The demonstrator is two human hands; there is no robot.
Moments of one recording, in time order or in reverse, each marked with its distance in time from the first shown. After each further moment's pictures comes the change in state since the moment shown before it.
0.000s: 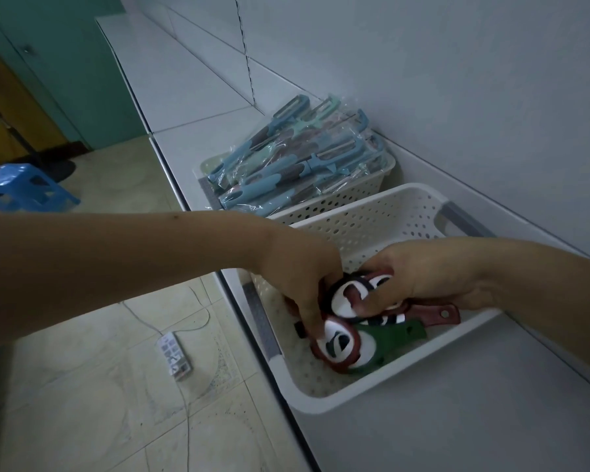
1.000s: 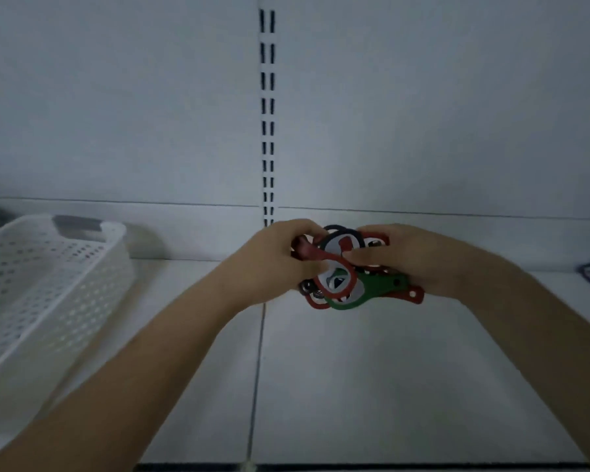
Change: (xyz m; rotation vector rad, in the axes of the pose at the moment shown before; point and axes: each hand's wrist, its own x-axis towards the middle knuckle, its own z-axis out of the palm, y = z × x) left_hand -0.014 0.300 0.110 -0.370 0.259 0.858; right_hand -0.308 0.225 0.165 0.664 1.076 -0.156
